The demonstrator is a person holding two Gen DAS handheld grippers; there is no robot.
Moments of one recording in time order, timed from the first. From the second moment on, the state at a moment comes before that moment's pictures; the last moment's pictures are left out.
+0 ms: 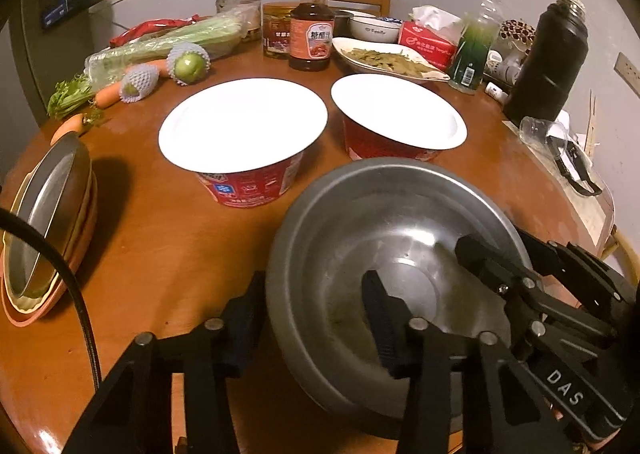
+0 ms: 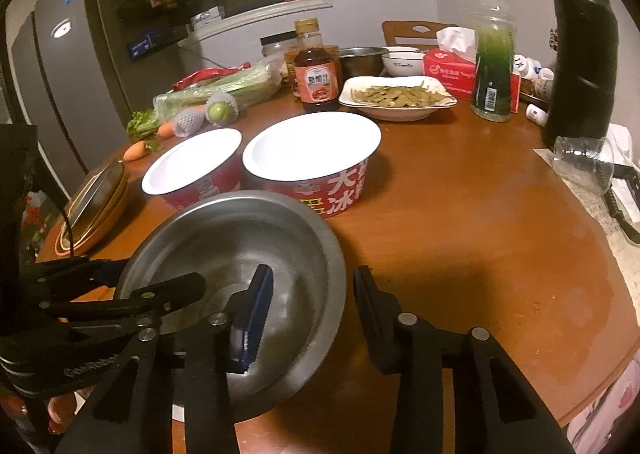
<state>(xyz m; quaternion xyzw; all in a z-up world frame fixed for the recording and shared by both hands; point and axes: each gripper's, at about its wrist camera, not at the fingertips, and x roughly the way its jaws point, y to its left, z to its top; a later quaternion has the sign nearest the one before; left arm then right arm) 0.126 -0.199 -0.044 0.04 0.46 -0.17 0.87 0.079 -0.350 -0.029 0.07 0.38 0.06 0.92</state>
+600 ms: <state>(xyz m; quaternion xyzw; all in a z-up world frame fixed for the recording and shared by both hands) 0.108 -0.162 -0.025 0.04 0.45 -0.14 0.88 0.069 -0.313 -0.009 0.05 0.37 0.09 0.92</state>
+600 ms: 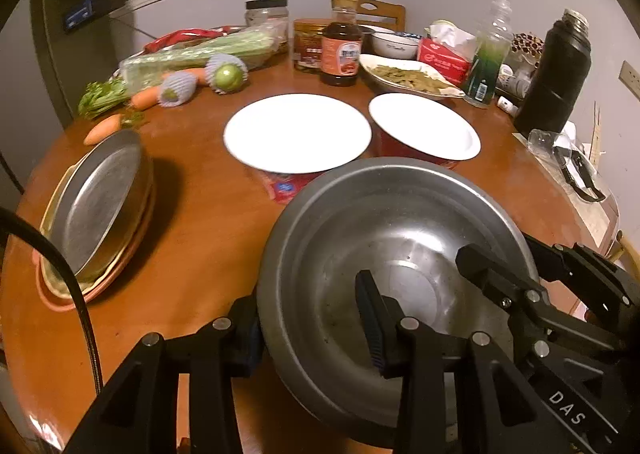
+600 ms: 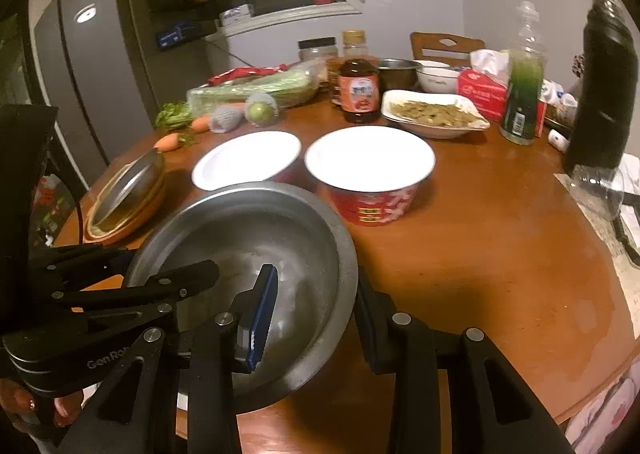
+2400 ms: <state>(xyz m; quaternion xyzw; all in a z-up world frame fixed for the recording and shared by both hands) 0.095 -0.121 -0.045 0.05 0.45 -0.09 0.89 0.065 -0.260 -0.026 0.04 0.40 0.13 0.91</state>
